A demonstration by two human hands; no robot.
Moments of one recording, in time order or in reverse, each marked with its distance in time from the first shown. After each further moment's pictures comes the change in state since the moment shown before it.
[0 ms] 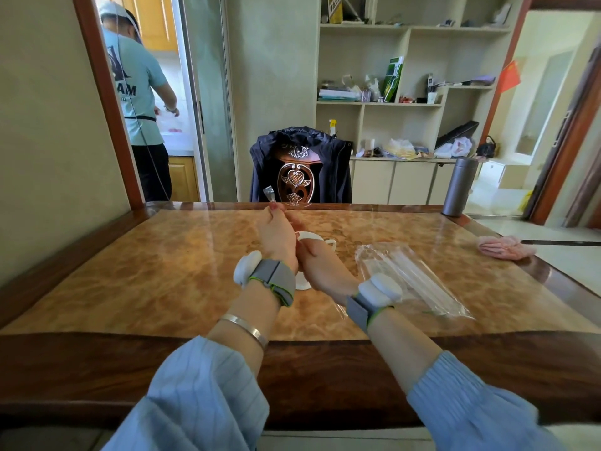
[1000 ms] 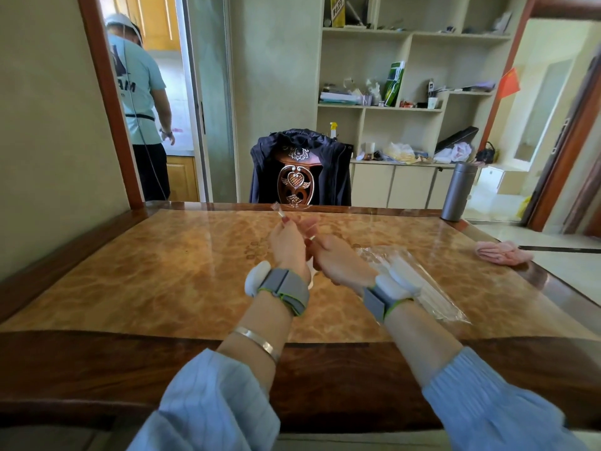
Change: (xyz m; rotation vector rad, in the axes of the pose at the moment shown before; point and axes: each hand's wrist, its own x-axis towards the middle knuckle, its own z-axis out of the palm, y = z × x) left_hand -0.019 -0.003 0.007 -0.058 -0.022 -0.146; right_hand 0.001 -0.004 -0.031 -0.129 -0.066 0.070
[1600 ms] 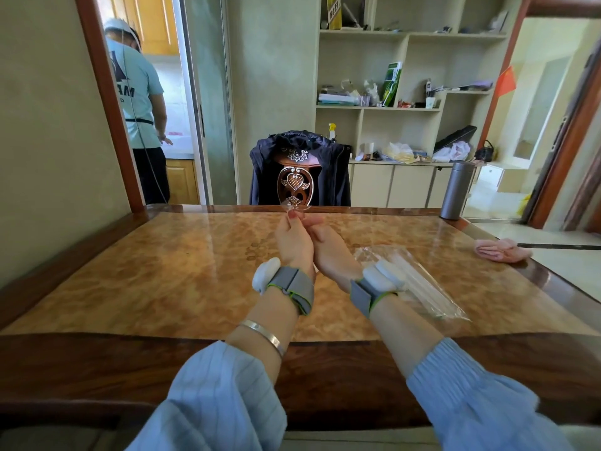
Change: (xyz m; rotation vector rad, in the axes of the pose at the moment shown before) left_hand -0.002 -0.008 0.008 0.174 -0.011 0.203; right_hand 0.017 0.001 0.012 0.019 0.189 -0.119
